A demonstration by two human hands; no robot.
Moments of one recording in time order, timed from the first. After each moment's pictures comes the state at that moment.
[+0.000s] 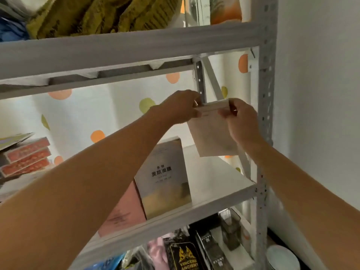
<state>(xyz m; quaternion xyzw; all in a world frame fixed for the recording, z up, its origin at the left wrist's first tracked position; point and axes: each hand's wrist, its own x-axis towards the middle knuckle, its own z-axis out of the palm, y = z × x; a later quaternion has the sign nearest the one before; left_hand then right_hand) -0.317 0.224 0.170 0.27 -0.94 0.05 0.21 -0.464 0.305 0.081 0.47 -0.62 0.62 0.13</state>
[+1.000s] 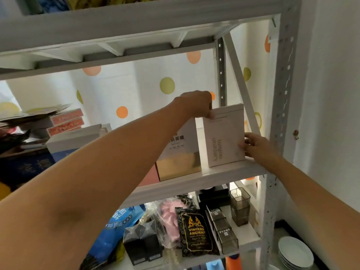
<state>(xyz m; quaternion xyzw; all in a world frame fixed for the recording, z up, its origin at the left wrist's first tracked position) -0.312 0.244 0.118 0.37 -0.92 0.06 0.09 -0.496 0.329 -0.055 0.49 -0.62 0.56 -0.25</state>
